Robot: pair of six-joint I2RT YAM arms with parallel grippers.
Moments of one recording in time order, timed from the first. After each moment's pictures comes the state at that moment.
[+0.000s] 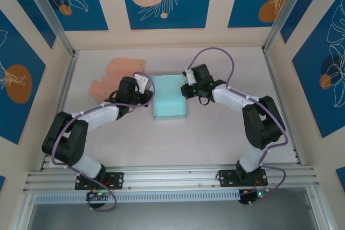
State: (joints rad) left arm -0.44 1.55 0.82 0.12 0.21 -0.13; right arm 0.49 1.73 1.14 -0.27 -0.15 0.16
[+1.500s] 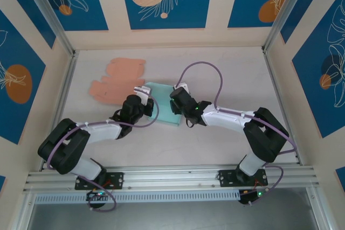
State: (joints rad) left arm -0.62 1.47 0.54 0.53 -0.14 -0.13; right arm 0.83 1.60 0.96 -0.19 0.39 0.42
